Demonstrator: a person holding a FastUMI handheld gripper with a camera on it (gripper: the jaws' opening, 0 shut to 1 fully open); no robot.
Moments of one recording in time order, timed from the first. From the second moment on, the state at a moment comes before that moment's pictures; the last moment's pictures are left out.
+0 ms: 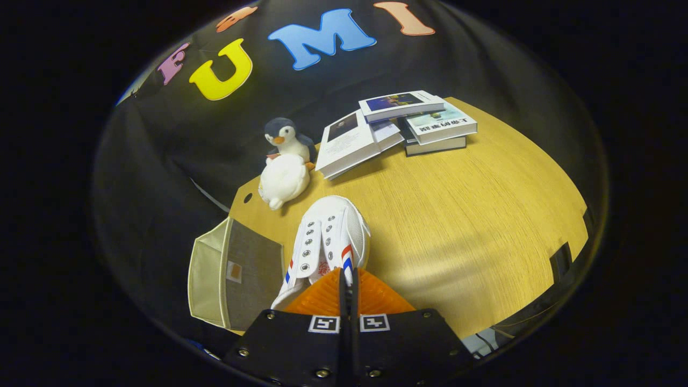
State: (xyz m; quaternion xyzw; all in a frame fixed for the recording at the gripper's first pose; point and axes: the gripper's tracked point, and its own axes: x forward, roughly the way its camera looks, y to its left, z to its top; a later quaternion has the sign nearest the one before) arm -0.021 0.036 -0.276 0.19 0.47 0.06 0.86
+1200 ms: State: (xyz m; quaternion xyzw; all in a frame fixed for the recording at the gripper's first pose) arm -0.025 0.253 -0.227 0.19 0.43 0.16 0.87
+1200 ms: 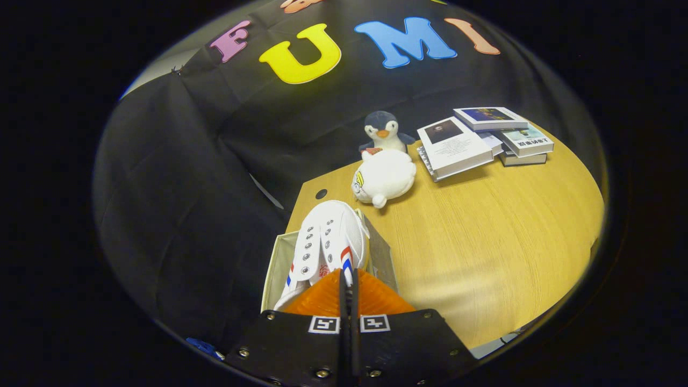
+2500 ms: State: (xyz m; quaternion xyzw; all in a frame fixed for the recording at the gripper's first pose) arm 0.006 0.112 -0.064 -0.04 0.15 0.12 0.98
